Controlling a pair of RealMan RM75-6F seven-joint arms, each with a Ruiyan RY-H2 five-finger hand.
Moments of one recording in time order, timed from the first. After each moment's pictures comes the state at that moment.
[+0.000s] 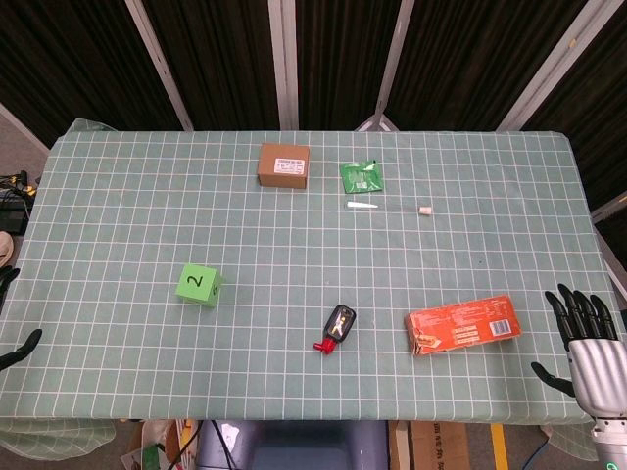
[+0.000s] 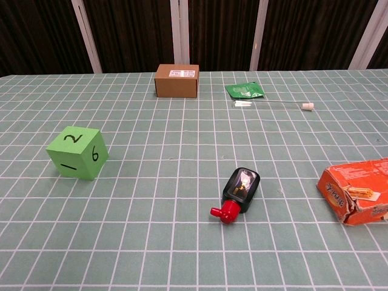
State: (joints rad) left arm -0.03 -1.08 -0.06 -1.64 1.52 1.64 -0.01; right arm 0.01 -1.07 0.04 -1.69 -1.59 1.57 -0.11
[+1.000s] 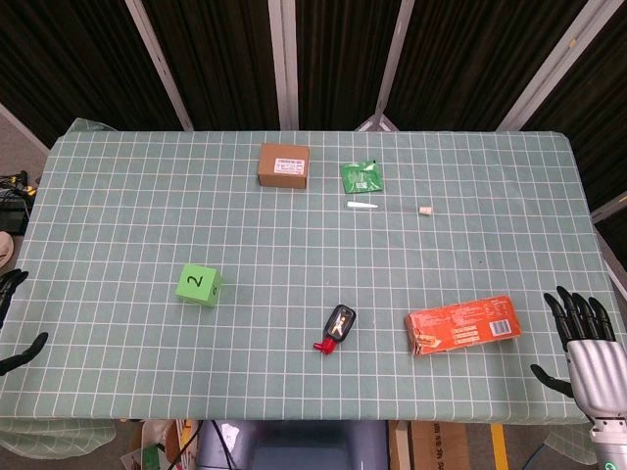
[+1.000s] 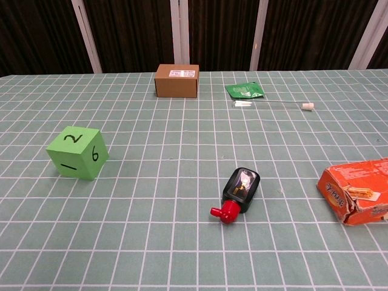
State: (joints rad) left arm -0.04 -1.08 -0.06 -1.65 1.52 1.60 -0.01; right arm 0.01 -1.06 0.03 -1.70 -1.57 1.55 -0.12
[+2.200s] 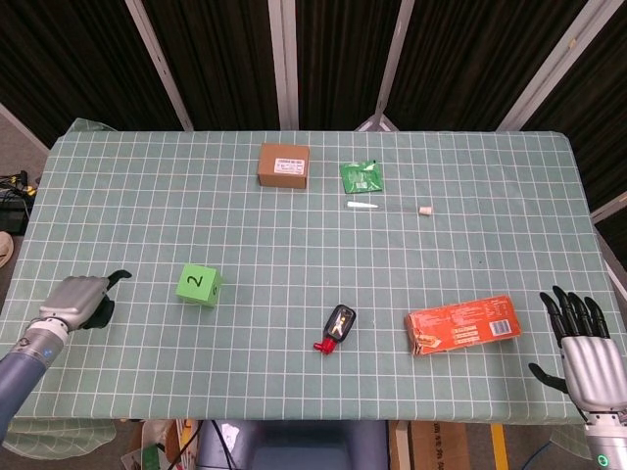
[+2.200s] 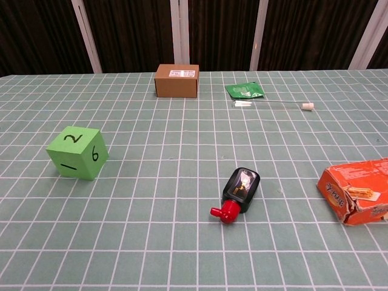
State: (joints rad) left arm -0.57 -0.92 -0.07 -1.89 0.83 0.77 0.41; right arm 0.03 -1.08 0.04 -1.71 -1.52 1.51 -0.17
